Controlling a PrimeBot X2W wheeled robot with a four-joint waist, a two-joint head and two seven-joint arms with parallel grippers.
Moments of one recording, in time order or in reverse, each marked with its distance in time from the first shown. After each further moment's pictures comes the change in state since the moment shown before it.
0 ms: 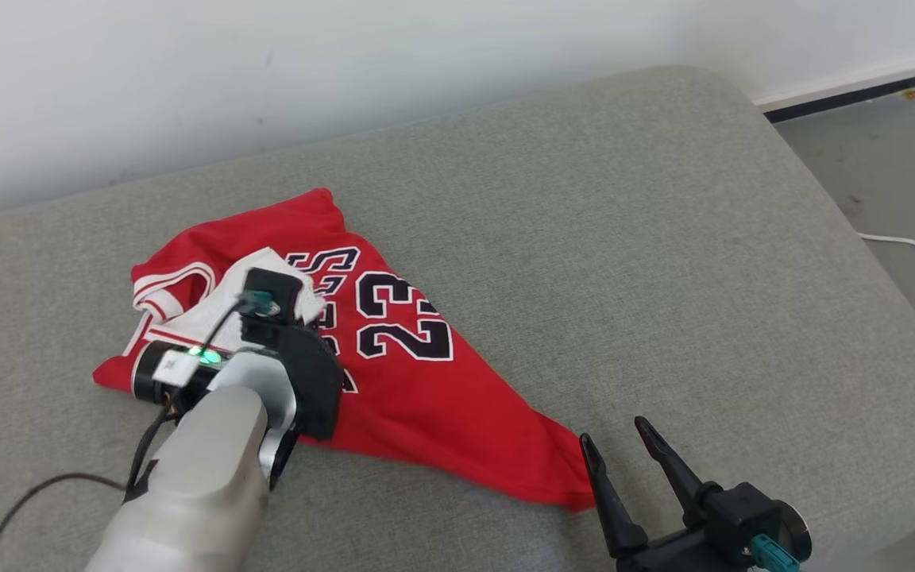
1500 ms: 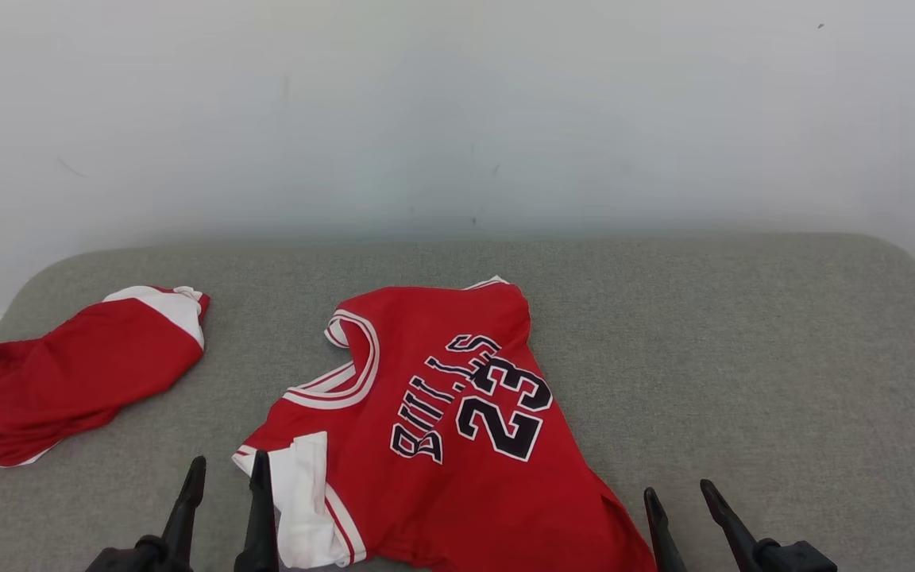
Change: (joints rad) left arm 0.881 -0.020 0.495 -0.951 0.029 0.026 -0.334; right arm 0.145 0.016 -0.144 -0.009 -0.023 0.000 0.007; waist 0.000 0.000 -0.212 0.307
